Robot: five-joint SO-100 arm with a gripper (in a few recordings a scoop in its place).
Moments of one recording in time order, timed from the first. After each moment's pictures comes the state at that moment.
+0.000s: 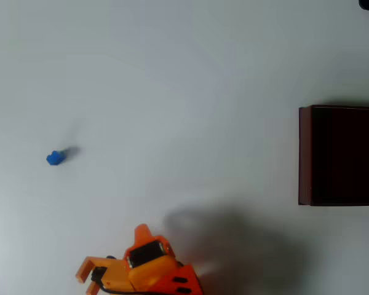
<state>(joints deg) -25.5 191.8 171.9 76.6 -0.6</state>
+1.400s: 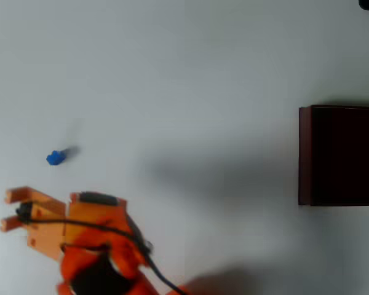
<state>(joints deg) -34.6 122.6 110.4 83.6 42.6</state>
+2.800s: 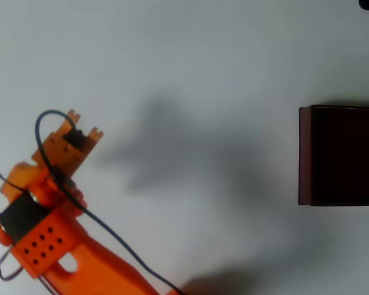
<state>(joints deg) -41.9 90.0 88.7 82.6 163.7</state>
